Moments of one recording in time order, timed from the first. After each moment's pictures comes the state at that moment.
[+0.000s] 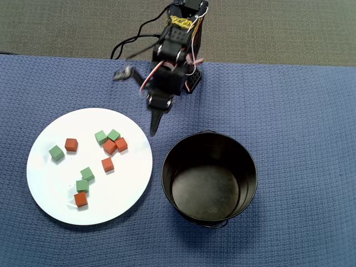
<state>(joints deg) 19.5 136.7 137.8 59.9 -22.9</state>
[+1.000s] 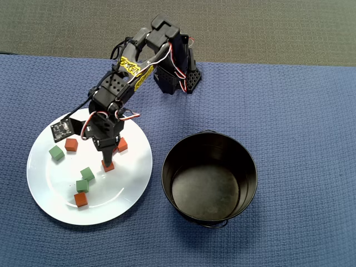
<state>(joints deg) 36.7 75.0 86.8 60.6 -60.6</state>
